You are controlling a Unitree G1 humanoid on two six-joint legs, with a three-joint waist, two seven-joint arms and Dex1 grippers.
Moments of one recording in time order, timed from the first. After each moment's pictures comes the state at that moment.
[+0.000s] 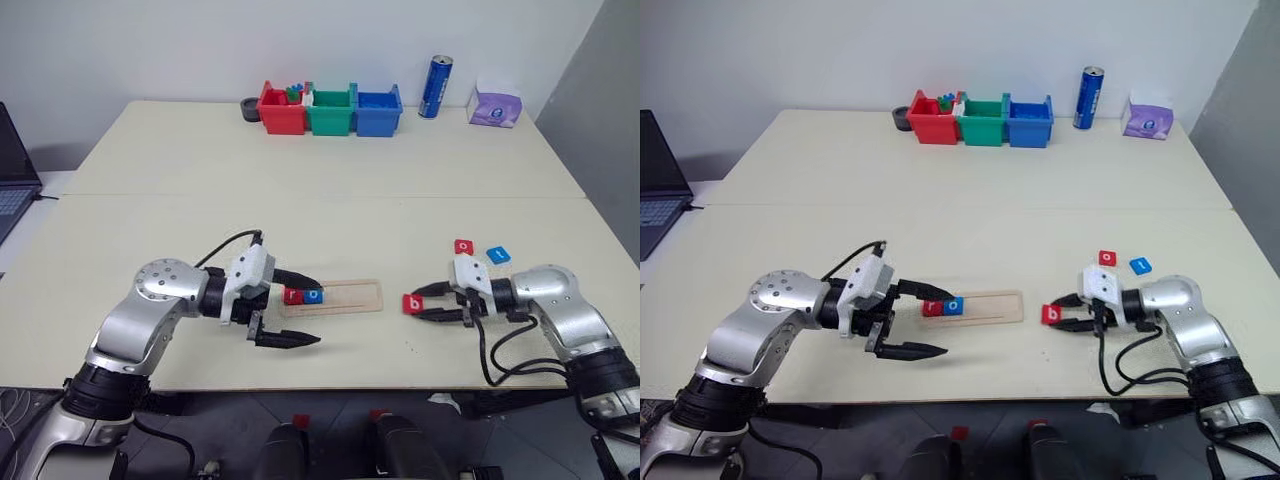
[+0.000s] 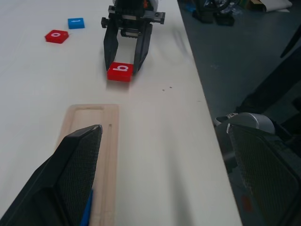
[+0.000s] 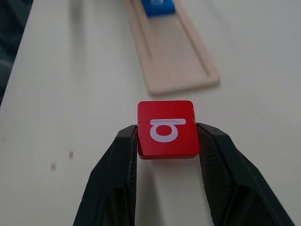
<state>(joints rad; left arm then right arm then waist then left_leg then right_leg) -0.38 0.77 -0.07 -0.12 -0.44 0.35 -1.36 -0.47 -0.65 0.18 0.11 0.22 0.19 1.28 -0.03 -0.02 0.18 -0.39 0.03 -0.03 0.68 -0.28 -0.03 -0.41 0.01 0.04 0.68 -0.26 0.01</state>
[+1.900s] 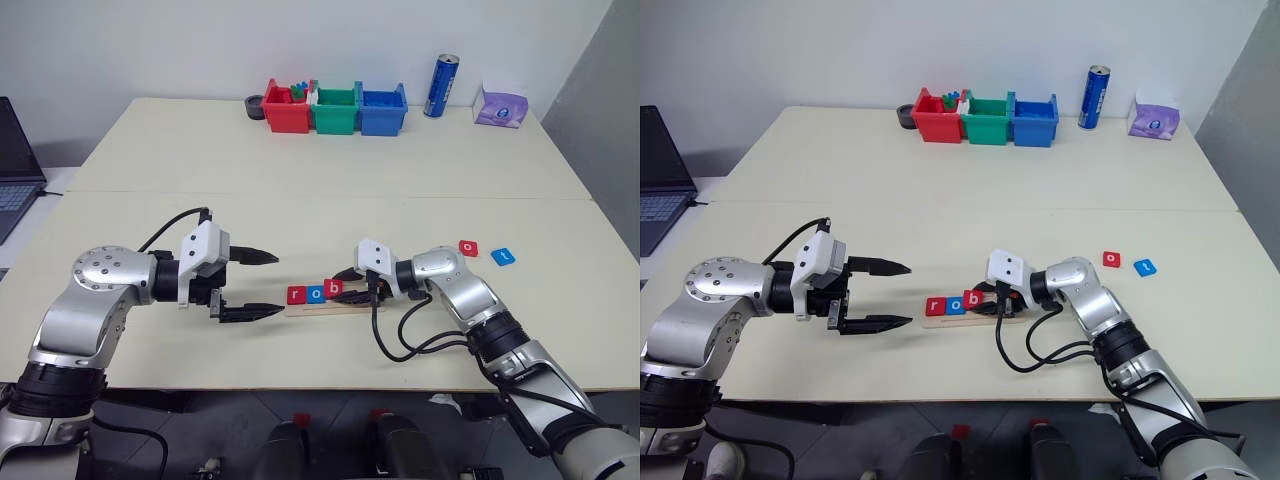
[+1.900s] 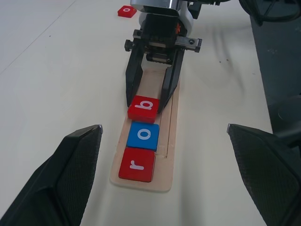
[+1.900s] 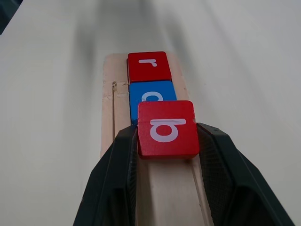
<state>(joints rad) -0.35 0.87 0.03 -0.11 -0.44 0.33 -1.32 -0.71 -0.31 0.38 0.38 0.02 0.15 1.15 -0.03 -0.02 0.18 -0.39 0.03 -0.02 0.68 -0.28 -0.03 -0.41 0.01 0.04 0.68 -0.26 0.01</state>
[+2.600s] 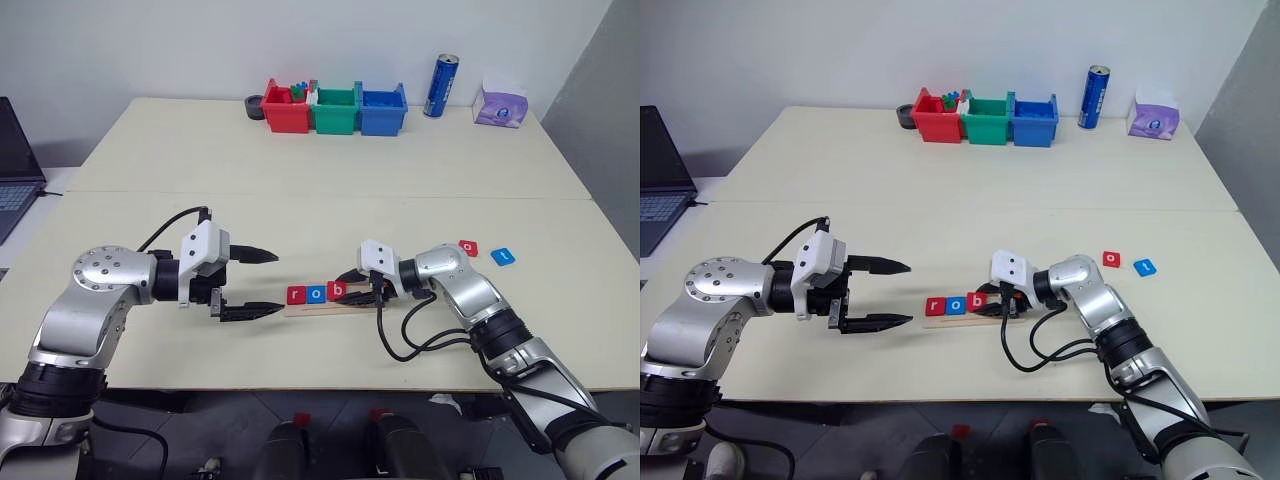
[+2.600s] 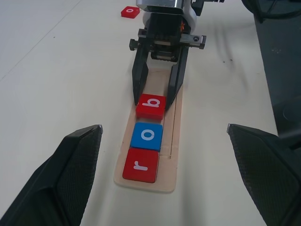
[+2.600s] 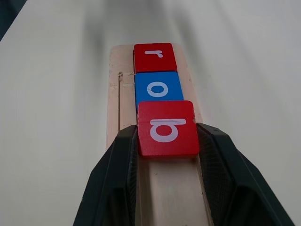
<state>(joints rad) -0.35 0.87 0.03 -0.11 -0.44 0.32 -1.30 -0.72 -0.33 0.38 0.40 0.02 0.14 1.18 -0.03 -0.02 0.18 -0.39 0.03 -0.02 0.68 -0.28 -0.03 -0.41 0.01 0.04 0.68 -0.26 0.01</state>
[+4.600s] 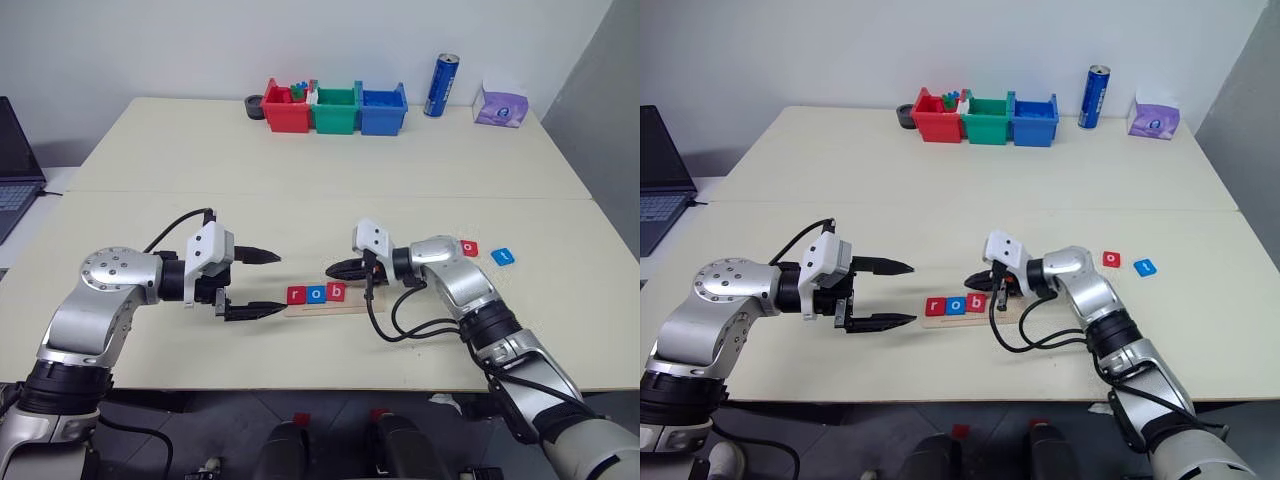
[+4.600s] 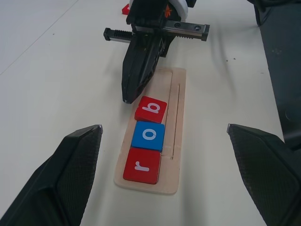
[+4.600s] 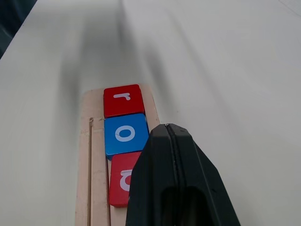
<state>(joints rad) -0.36 0.85 0.01 -0.08 -0.42 0.32 -1.30 -0.77 -0.26 0.32 0.45 0.06 0.19 1.11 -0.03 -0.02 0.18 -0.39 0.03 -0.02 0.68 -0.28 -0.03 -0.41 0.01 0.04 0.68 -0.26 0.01</state>
